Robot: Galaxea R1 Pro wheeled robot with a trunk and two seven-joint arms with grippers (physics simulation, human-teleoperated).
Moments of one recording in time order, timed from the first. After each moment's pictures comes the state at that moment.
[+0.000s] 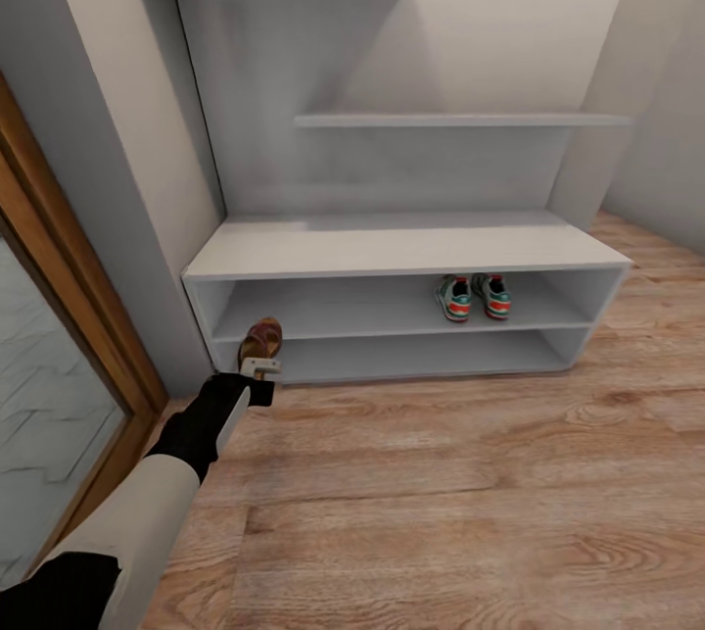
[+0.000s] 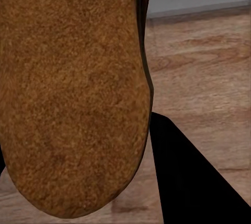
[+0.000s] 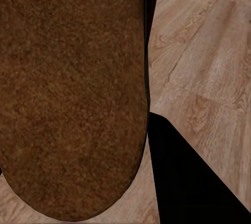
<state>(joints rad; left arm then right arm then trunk) -0.86 -0.03 -0.08 -0.72 0.00 0.68 0.07 -0.11 -0.28 -1.05 -0.95 -0.10 -0.08 0.09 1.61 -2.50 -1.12</state>
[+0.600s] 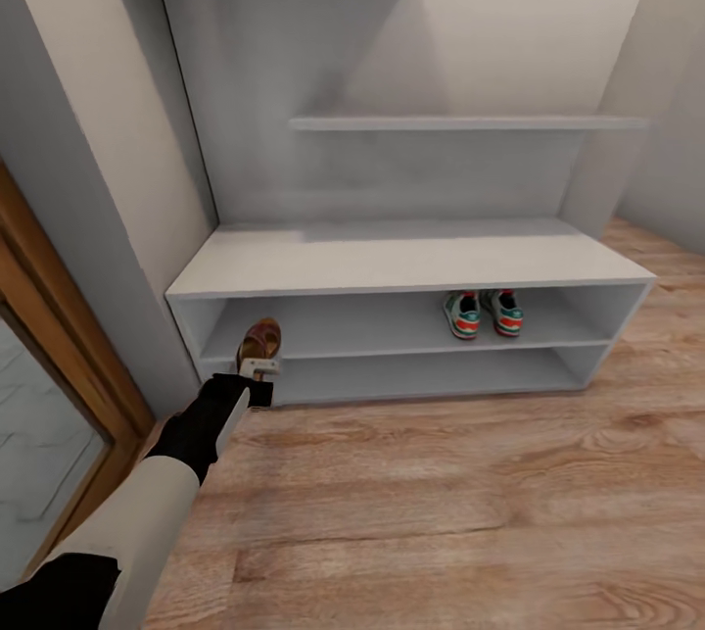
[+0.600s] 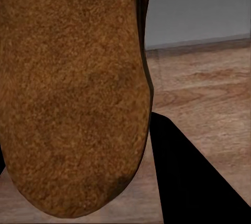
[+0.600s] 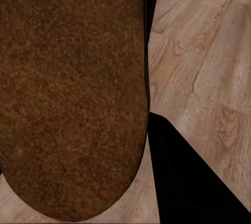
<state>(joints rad) -0.85 -0.03 -0.08 -0.72 0.00 0.67 0.08 -0.11 -0.28 -1.05 -0.94 -0.10 -0.08 0.09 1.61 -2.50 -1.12</state>
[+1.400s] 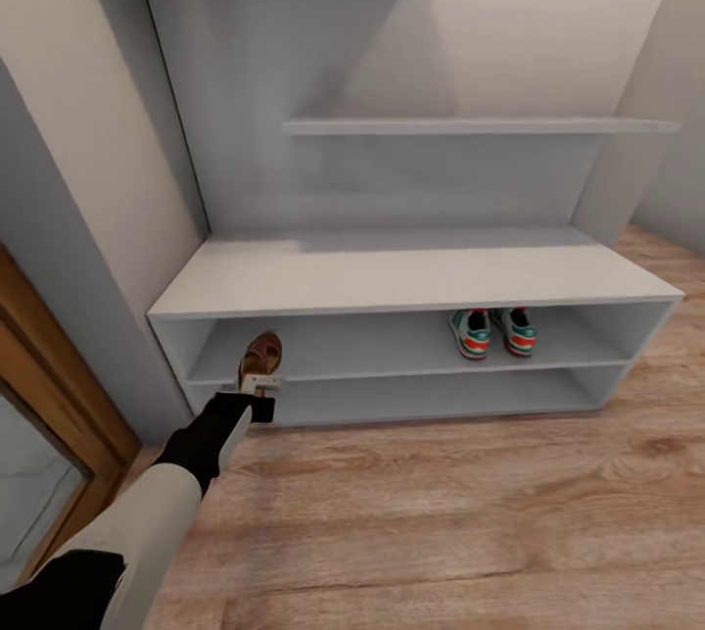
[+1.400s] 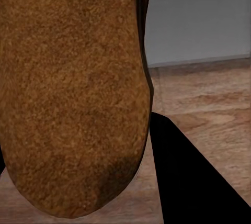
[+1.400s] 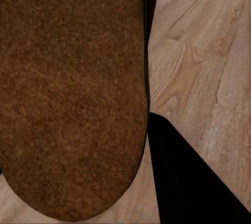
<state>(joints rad) -0.85 -0.03 -0.07 -0.58 0.00 0.55 0.08 -0.11 -0.28 -1.05 -0.94 -0.10 -0.08 0.09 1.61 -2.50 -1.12</state>
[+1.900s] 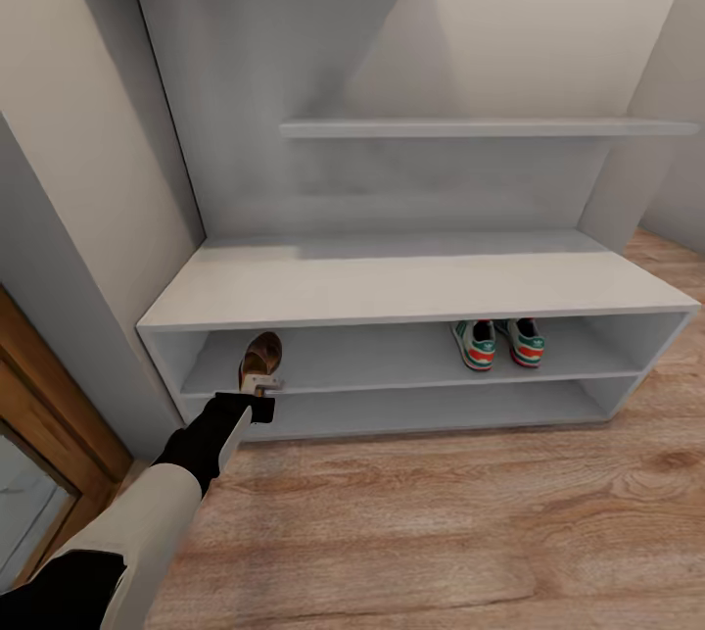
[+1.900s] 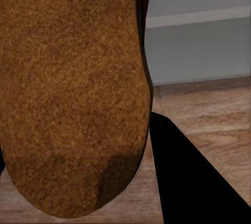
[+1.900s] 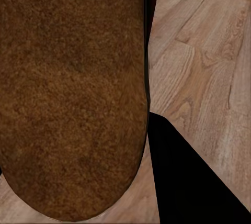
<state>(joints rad) -0.85 -0.03 -0.07 -0.58 0.00 0.55 0.08 -0.11 -0.28 -1.05 -0.94 -0.10 -0.08 0.09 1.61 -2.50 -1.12</state>
